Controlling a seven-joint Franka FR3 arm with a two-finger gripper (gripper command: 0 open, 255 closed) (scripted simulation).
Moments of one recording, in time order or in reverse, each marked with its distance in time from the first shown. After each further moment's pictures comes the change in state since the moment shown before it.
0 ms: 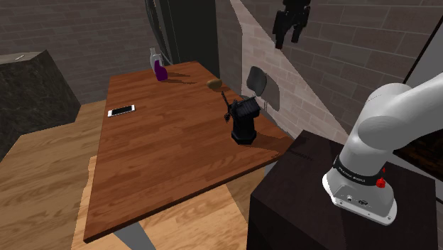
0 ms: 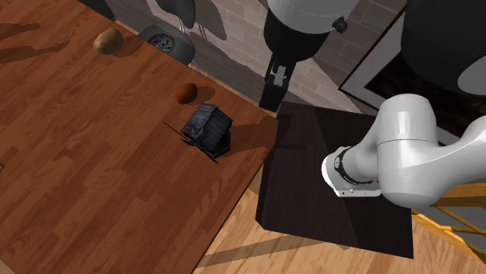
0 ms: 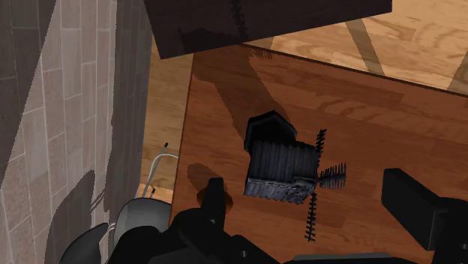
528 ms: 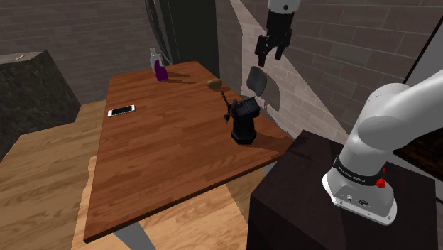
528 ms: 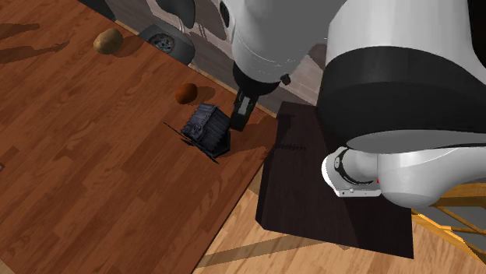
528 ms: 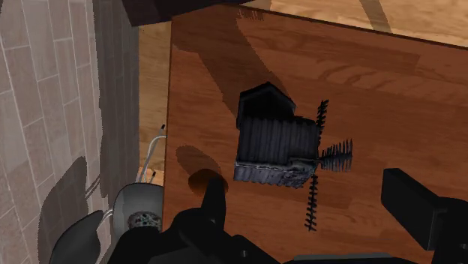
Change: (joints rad) arm -0.004 0.047 0.047 -0.158 0.003 0.285 0.086
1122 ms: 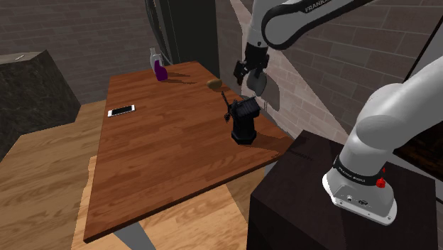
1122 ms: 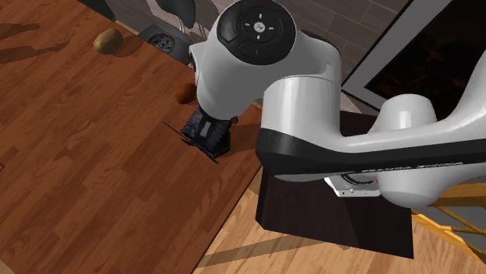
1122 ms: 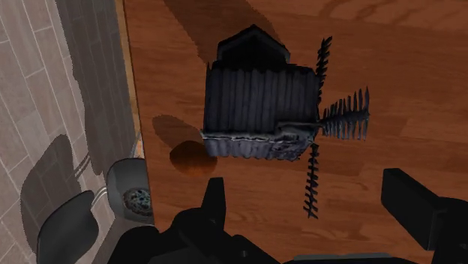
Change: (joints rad) arm -0.032 0.201 0.082 -0.122 -0.037 0.450 0.150
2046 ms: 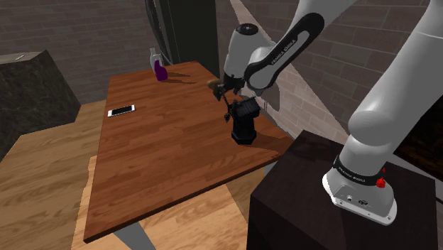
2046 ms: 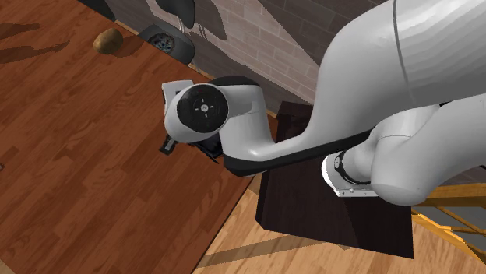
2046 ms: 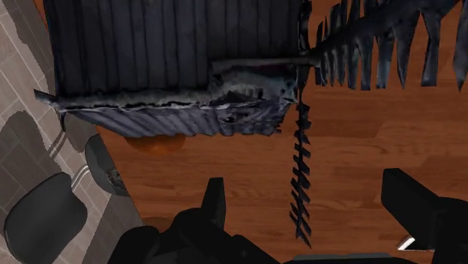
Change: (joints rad) arm -0.195 0.450 0.184 0.084 -0.384 0.484 0.444
